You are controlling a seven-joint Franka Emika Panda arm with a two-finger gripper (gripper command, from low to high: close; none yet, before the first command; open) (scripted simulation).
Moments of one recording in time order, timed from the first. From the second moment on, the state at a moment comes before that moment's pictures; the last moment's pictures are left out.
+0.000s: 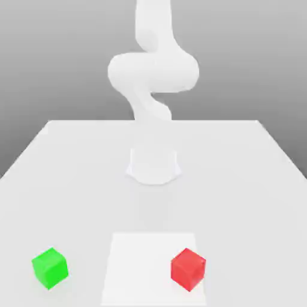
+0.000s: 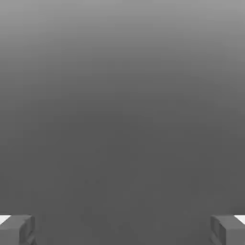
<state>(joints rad) 0.00 -0.80 0.00 -2.30 0.00 2.30 0.80</state>
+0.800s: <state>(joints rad) -0.23 -0.49 0.27 -2.52 -0.13 2.46 1.24</state>
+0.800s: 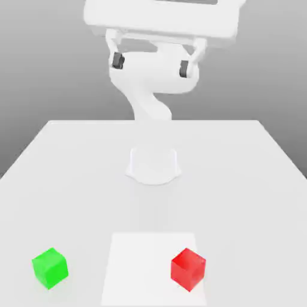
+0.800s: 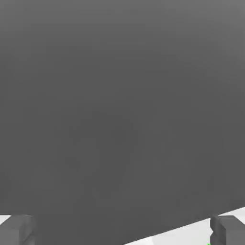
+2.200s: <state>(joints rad) -0.21 0.31 0.33 -2.57 -0.22 2.84 1.86</state>
